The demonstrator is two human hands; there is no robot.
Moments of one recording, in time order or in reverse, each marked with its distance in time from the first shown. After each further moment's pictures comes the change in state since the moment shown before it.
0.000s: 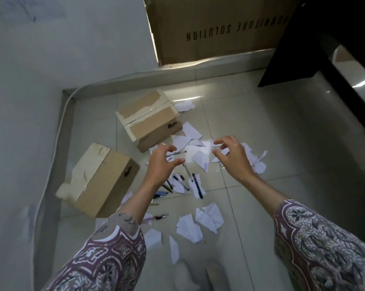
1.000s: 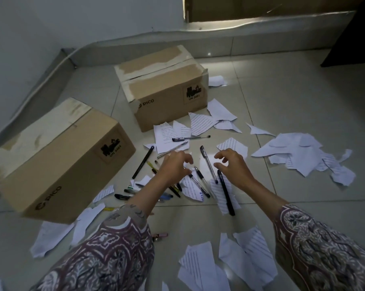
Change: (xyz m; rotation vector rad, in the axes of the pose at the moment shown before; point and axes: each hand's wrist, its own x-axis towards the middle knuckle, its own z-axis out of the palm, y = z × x) left_hand 0.131 -0.320 0.203 0.394 -0.106 0.142; right_hand 0.057 0.280 0.293 -0.113 -0.197 -0.097
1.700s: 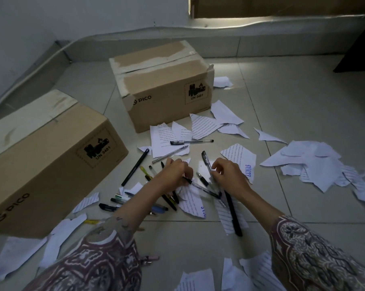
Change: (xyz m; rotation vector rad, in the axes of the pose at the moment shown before) left_hand 0.053 -0.050 0.045 0.201 -0.119 0.199; right_hand 0.044 0.041 0.049 -0.068 -0.002 0.008
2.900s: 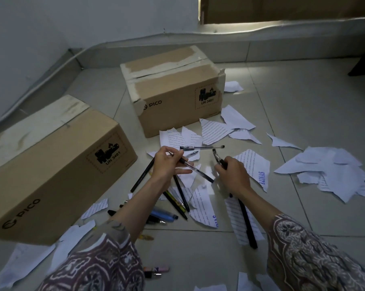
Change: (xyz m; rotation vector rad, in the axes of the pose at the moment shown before) left_hand -0.013 -0.003 -0.033 -1.447 0.558 -0.440; right_hand 0.027 -0.018 0.019 -0.014 0.094 0.175
